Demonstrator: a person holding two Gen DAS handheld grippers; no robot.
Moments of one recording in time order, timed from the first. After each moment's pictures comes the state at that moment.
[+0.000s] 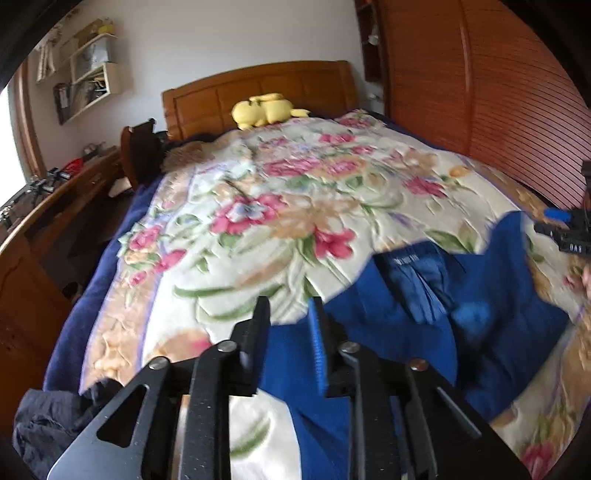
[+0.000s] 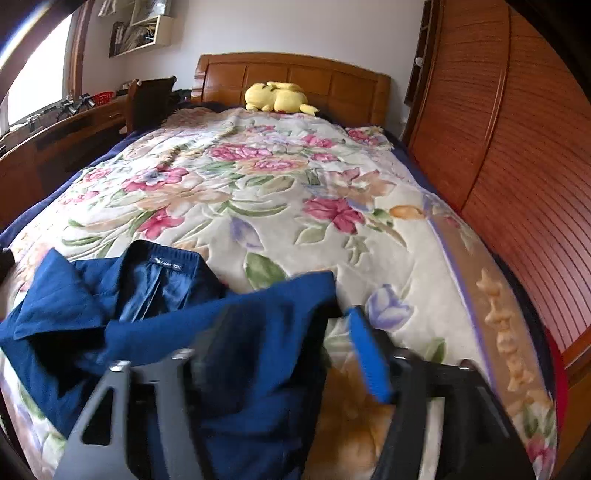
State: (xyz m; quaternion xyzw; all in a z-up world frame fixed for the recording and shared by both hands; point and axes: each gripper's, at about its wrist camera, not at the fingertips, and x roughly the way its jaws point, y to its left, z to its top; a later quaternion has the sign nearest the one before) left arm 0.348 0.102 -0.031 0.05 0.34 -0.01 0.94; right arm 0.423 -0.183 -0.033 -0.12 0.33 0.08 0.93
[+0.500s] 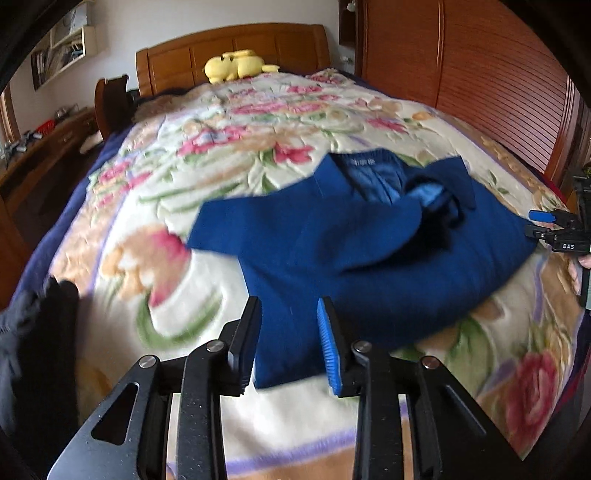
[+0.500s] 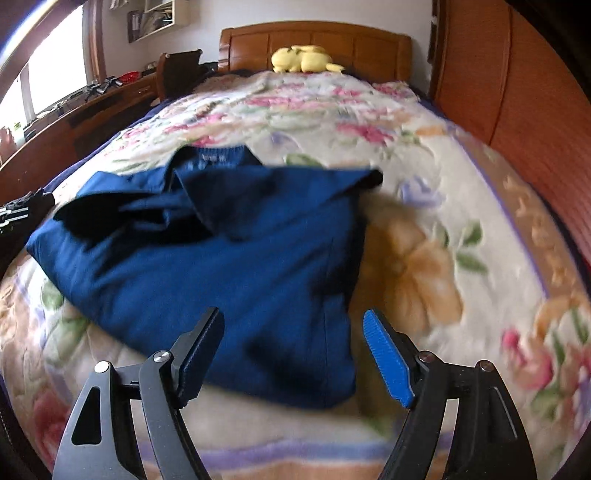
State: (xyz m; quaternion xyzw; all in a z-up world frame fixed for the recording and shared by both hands) left arm 0.270 0.096 -0.114 0.03 0.41 -0.06 0.91; right arm 0.337 -0.243 -0.116 -0.07 0.41 0.15 0.90
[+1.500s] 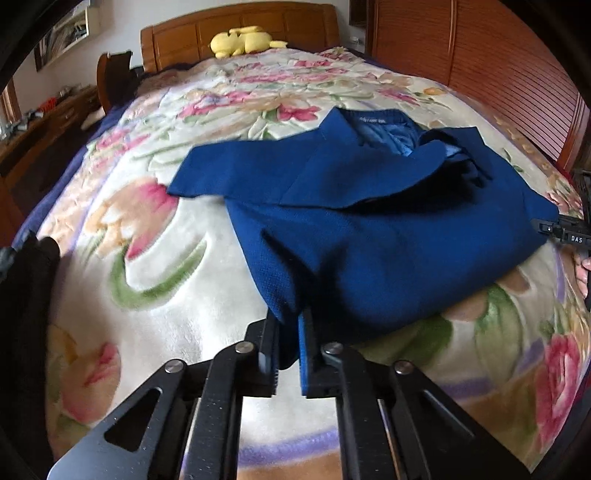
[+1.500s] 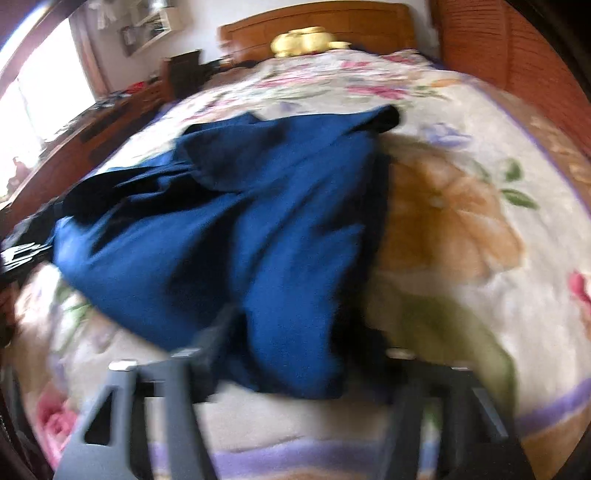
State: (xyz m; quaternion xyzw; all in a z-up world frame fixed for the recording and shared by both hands) left arm 0.268 0.087 -0.157 0.03 0.43 -0.04 0.90; right arm 0.342 -0.251 -0.158 -0.01 0.43 0.21 0.88
